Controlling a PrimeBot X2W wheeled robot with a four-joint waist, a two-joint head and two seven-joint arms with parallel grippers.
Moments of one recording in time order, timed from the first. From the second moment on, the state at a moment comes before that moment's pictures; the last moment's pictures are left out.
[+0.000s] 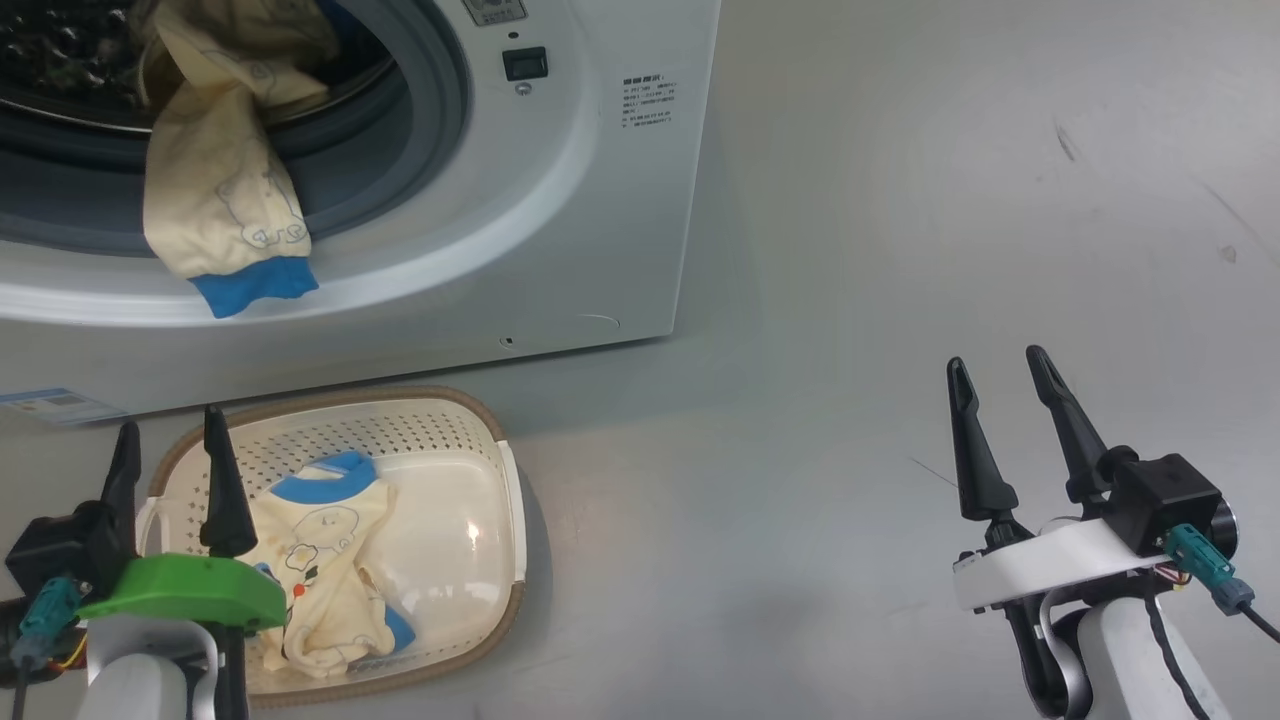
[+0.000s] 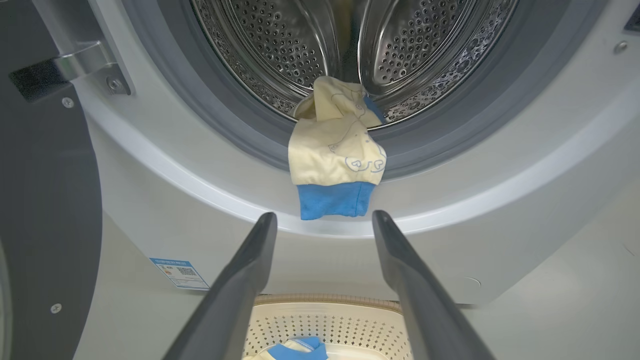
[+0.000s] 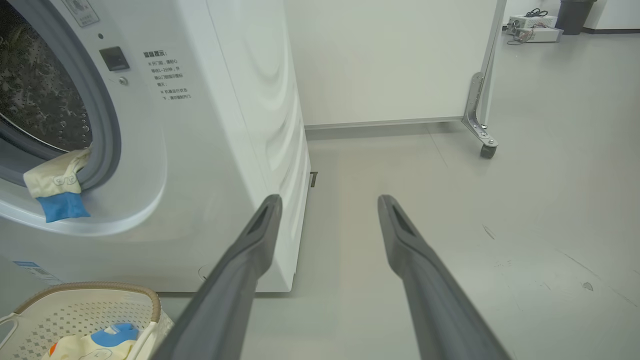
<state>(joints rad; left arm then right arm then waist) -0.19 0.08 0.06 0.33 -0.37 0.01 -0.25 -0.10 -0.06 0.12 0.11 0.25 0.07 -0.26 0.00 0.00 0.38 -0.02</state>
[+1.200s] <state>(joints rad) -0.06 0.07 0.01 0.20 -0.34 0.00 -0.25 -0.03 -0.06 0.14 0.08 0.24 0.09 -0.26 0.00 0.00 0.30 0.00</state>
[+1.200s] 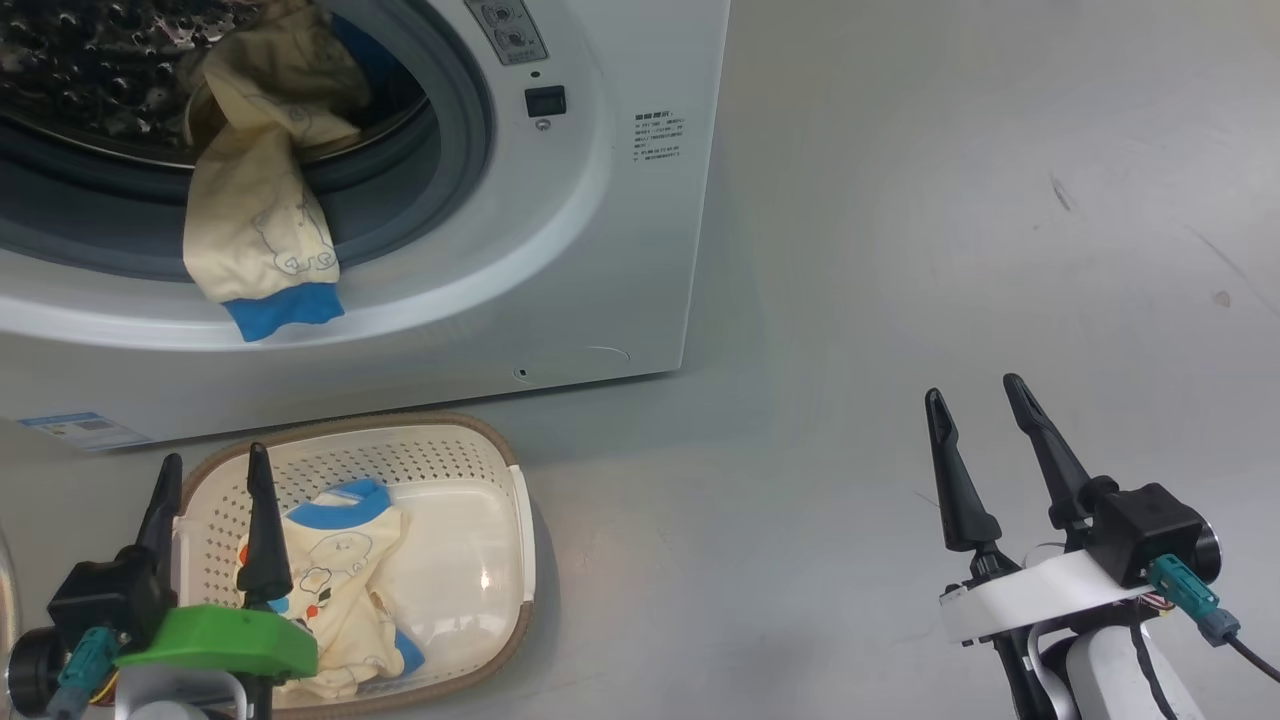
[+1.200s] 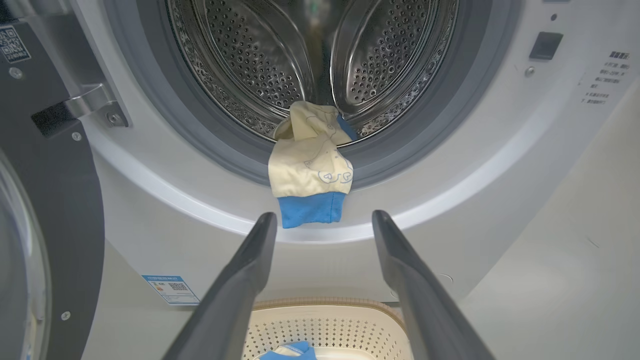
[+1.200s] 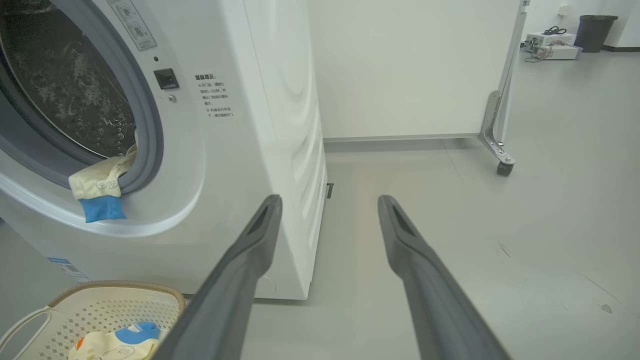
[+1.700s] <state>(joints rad) -0.26 0.10 0.00 0.26 -0.34 -0.02 -0.16 -0.10 -0.06 0.17 0.03 0.22 0.10 -0.26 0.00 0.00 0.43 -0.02</state>
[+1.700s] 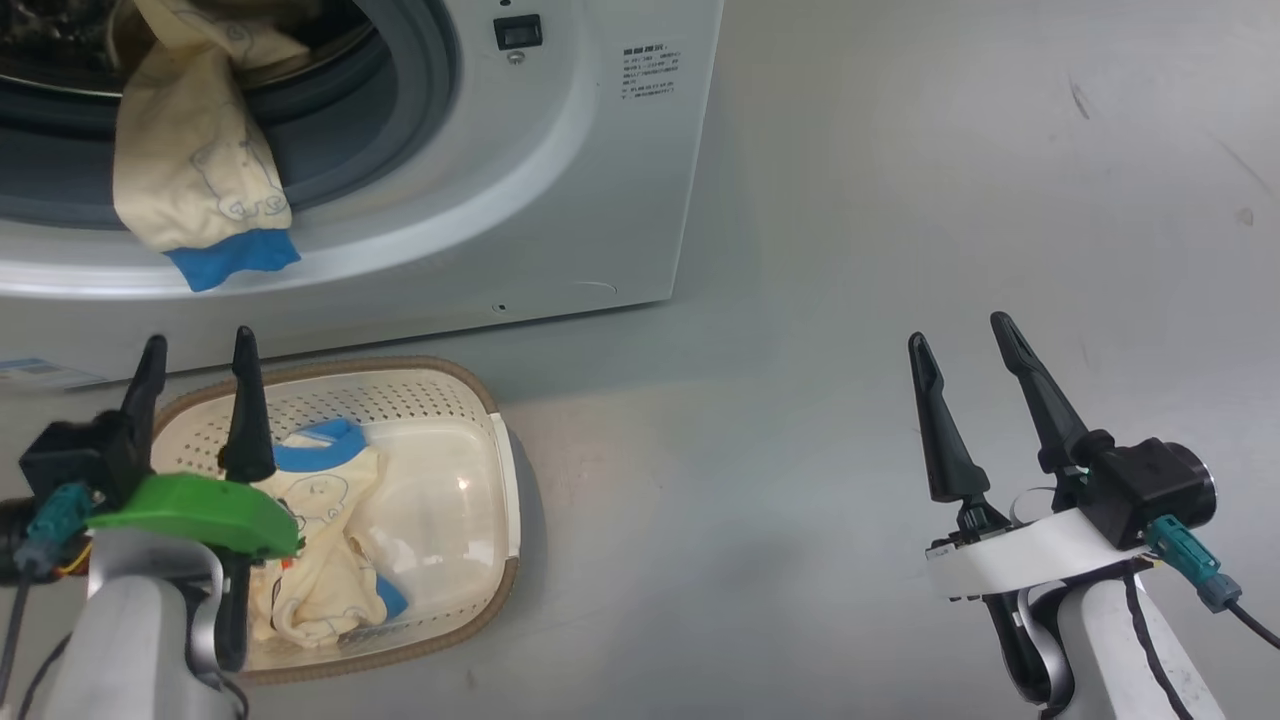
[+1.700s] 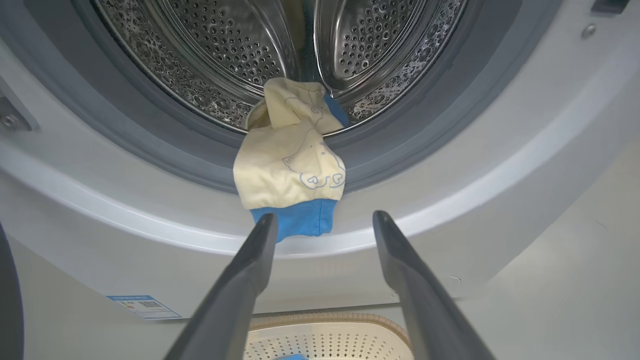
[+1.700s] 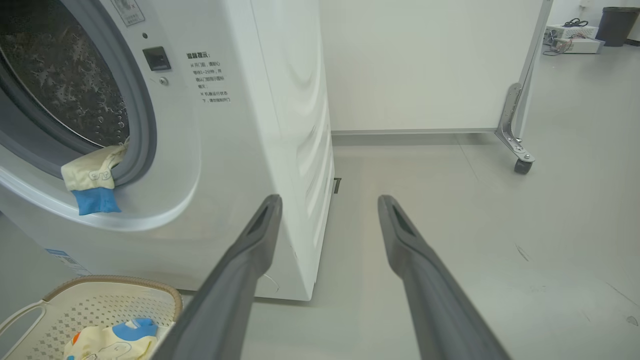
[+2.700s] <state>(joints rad) -0.67 0.25 0.09 0.58 -0.44 -0.05 0.11 -0.24 -0.06 0.19 0.01 0.24 0.10 -0.26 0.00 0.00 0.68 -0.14</state>
